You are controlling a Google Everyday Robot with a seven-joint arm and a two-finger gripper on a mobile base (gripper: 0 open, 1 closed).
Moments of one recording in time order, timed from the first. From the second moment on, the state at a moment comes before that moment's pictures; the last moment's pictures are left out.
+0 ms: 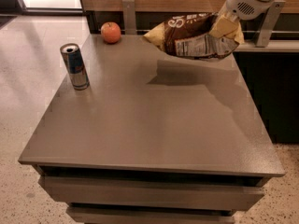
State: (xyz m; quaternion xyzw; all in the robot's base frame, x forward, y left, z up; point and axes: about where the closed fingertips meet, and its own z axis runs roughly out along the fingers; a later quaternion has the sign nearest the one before) arm 0.653 -0.196 0.994 -0.52 0.78 -0.10 0.32
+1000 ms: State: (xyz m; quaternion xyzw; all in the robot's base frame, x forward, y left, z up) arm 0.668 -0.176 1.002 -0.47 0.81 -0.12 0.33
